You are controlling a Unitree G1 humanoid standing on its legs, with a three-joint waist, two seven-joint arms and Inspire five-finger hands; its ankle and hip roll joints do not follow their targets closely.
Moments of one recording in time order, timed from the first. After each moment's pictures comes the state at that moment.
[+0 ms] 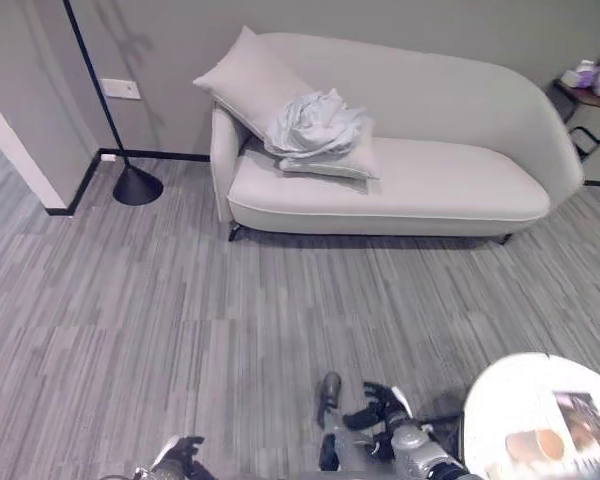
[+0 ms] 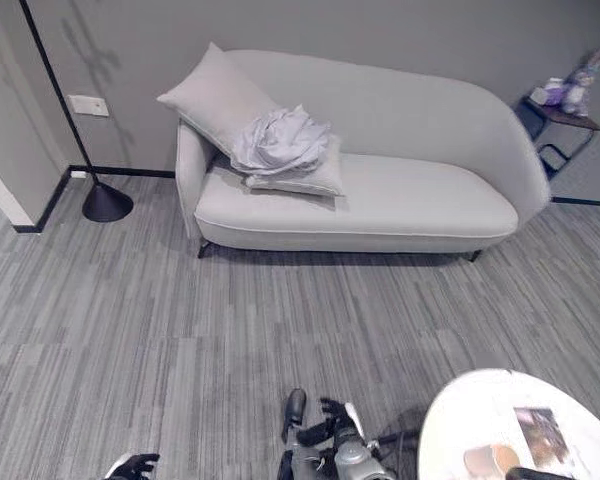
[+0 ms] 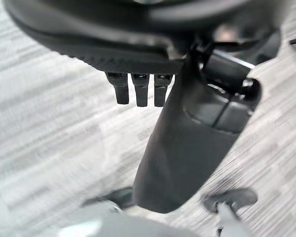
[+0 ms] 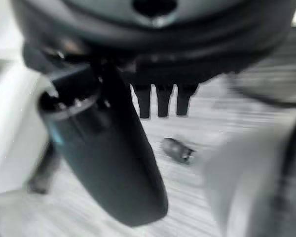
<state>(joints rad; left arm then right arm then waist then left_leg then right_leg) -0.03 0.25 -0.35 1.41 -0.02 -0.11 0.08 -0.13 -0.19 0.41 0.92 0.11 0.01 -0.24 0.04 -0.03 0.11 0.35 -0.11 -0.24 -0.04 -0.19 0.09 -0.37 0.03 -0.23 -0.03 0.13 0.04</state>
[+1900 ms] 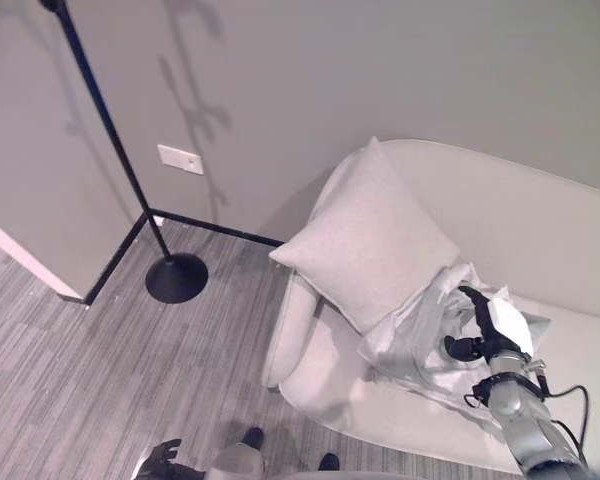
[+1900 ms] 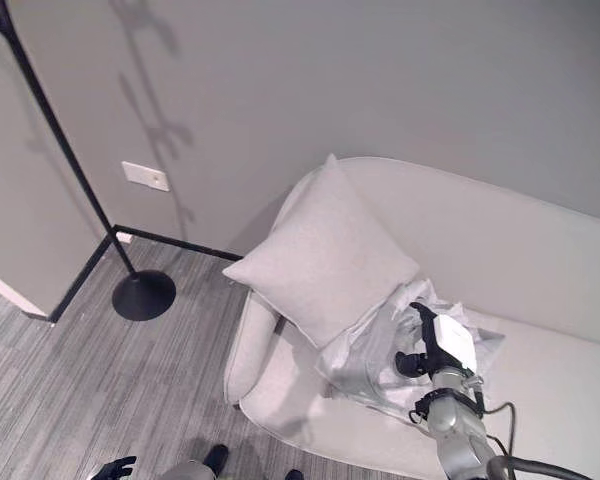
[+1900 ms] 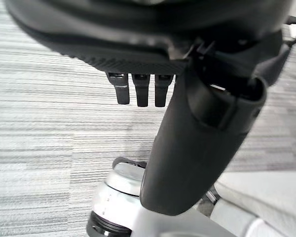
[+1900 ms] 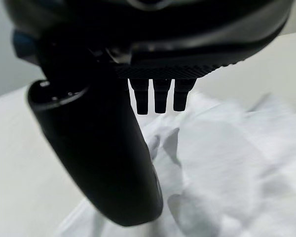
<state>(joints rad) 0.04 0.30 -0.14 1.31 -0.02 -0.13 0.12 0.13 -0.52 -0.02 0.27 -0.51 0.04 -0.31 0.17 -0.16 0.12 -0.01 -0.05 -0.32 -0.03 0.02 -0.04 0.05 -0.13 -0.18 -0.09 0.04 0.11</state>
